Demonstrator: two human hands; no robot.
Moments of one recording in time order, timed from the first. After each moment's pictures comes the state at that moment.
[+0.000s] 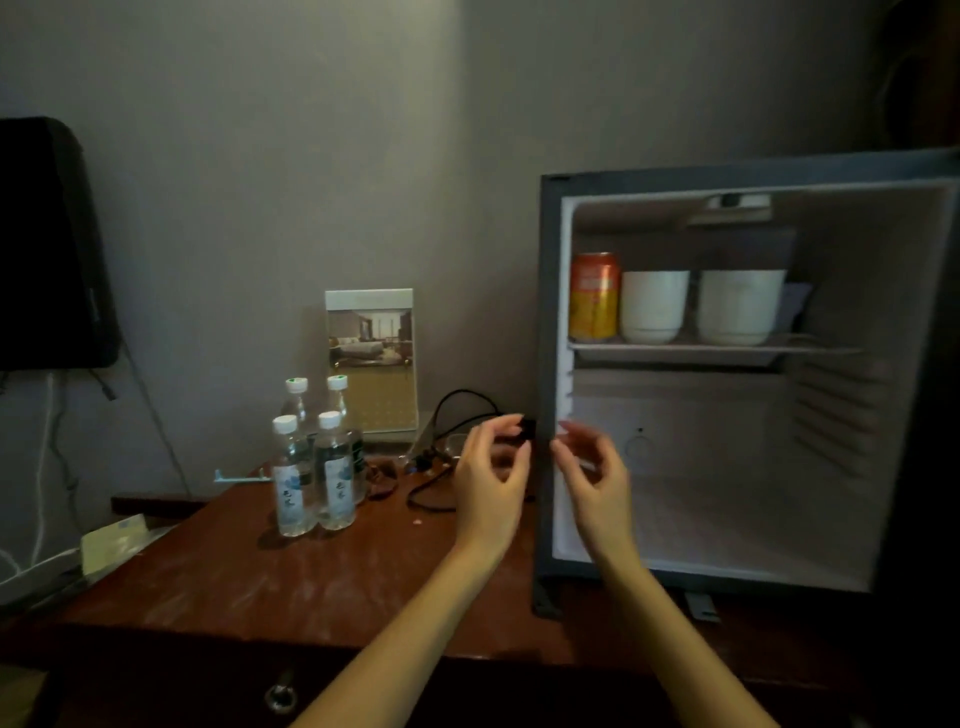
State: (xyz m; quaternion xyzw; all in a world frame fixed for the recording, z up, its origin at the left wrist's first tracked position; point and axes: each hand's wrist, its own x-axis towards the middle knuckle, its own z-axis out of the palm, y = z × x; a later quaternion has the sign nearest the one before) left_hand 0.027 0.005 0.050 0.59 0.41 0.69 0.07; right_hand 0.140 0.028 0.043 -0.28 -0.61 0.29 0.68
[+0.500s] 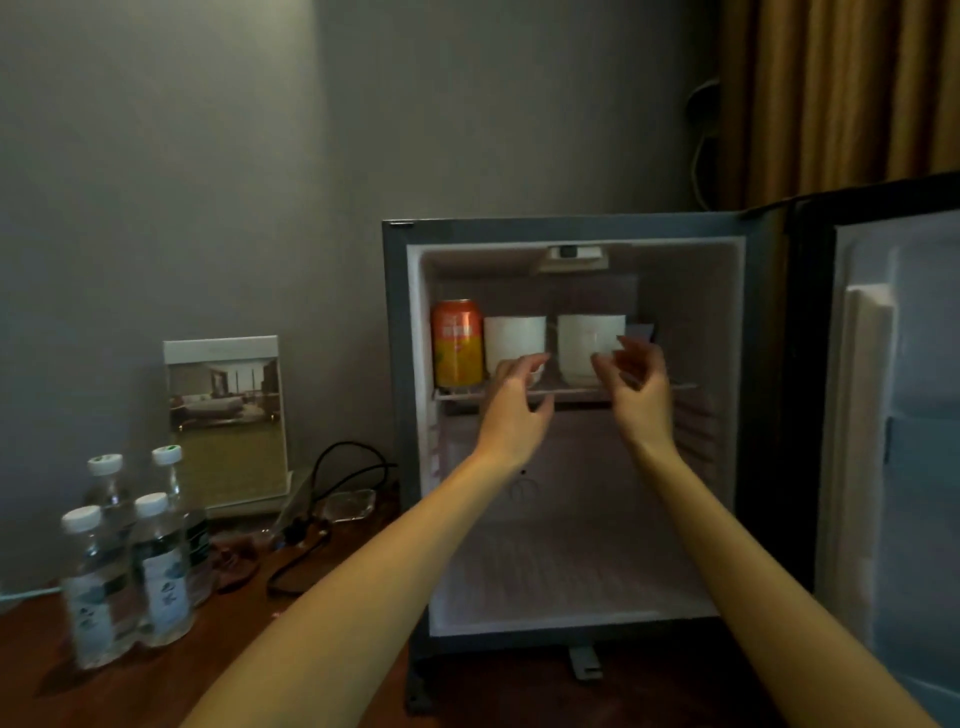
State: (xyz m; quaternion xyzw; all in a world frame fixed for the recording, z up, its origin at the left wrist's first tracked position) left_hand 0.165 0.093 0.163 0.74 0.37 0.55 0.09; right_hand 0.311 0.104 0.163 -0.36 -0.53 0.13 0.76
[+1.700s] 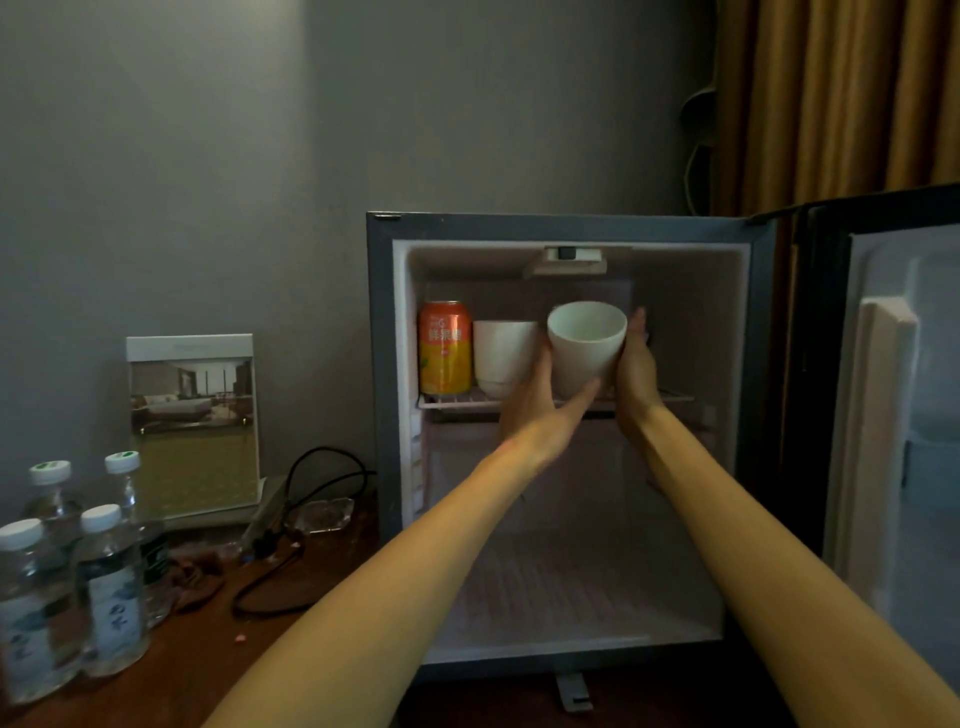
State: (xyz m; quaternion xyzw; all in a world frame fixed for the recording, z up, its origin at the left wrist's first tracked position) left_hand 0.200 0.122 0.169 0.75 0.37 0.53 0.16; right_hand 0.314 0.126 0.211 -0.33 -0.47 0.32 0.75
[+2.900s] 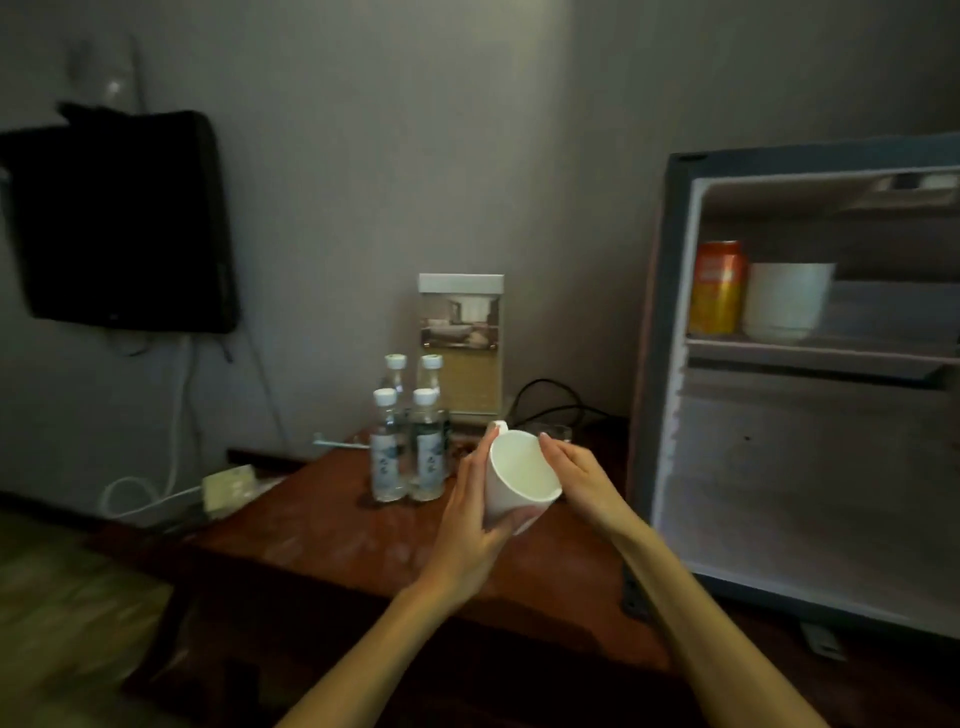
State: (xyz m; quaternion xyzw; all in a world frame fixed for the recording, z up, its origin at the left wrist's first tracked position) left_hand -0.079 -0.041 0.003 0.65 0.45 0.61 0.08; right_hand 0.052 0.036 0.052 -0.27 -0.73 0.45 0.43
